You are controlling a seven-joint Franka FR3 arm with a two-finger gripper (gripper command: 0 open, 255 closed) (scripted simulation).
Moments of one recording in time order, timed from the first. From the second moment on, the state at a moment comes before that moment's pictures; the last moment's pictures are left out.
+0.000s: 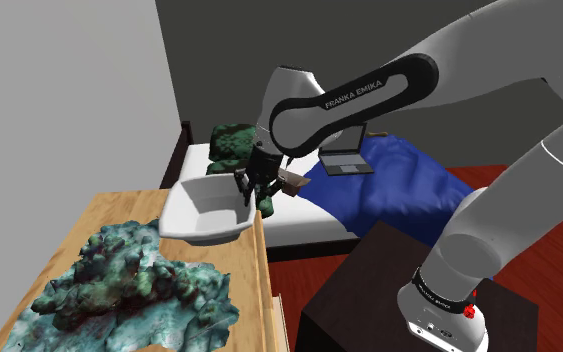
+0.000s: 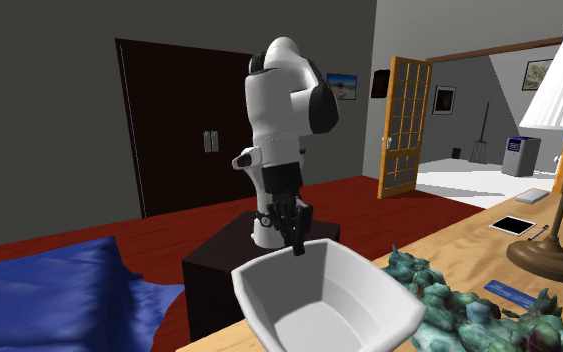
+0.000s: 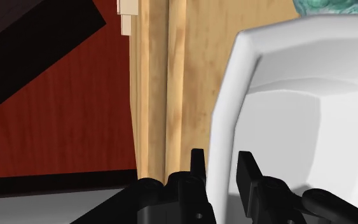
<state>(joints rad) -0.06 -0.26 0.47 -2.40 0.40 2.37 0.81</state>
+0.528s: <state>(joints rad) -0.06 -0.31 0.45 -2.34 0.39 2.25 0.83</state>
